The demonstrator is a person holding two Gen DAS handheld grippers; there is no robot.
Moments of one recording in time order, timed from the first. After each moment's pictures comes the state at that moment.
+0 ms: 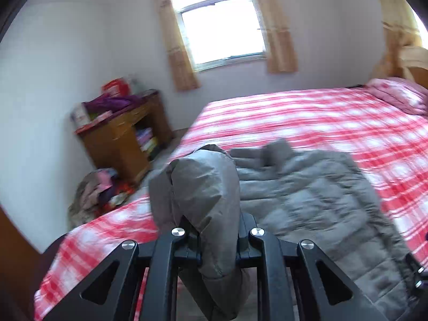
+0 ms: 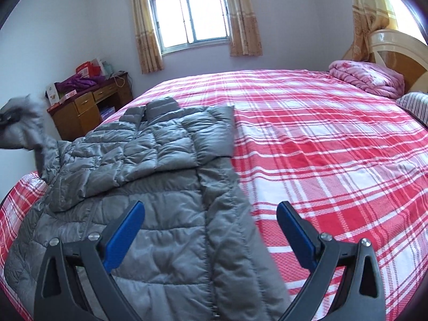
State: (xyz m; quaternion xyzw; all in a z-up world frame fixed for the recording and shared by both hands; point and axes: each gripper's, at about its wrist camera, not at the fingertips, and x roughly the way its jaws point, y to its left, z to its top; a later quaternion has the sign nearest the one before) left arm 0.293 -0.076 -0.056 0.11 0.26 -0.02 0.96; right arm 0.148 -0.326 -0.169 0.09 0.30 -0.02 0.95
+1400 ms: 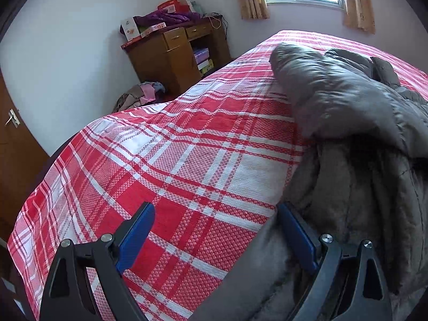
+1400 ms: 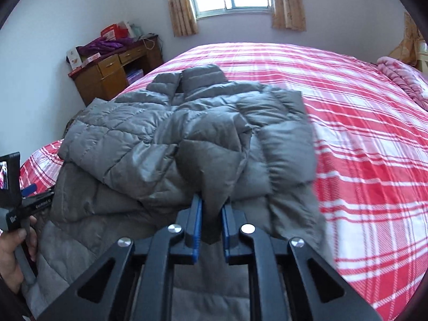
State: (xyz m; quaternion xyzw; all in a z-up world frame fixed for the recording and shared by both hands) left arm 0.350 0.064 -0.225 0.04 0.40 0.17 0.90; right arm 0.251 -0.275 -0.176 0.05 0.38 0.08 0.92
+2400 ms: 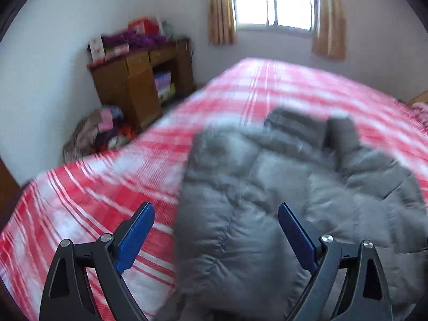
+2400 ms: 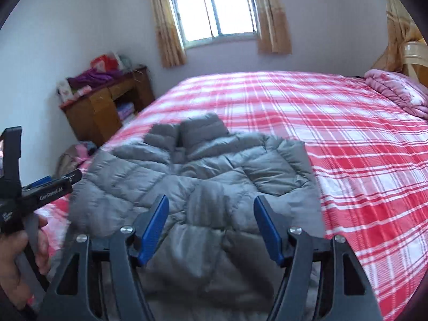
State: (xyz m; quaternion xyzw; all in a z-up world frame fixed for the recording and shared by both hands) left arm 0.460 -0.007 -0.177 0.00 0.37 0.07 0.93; right arm 0.306 -0.248 -0.134 0.07 0.32 0.03 0.95
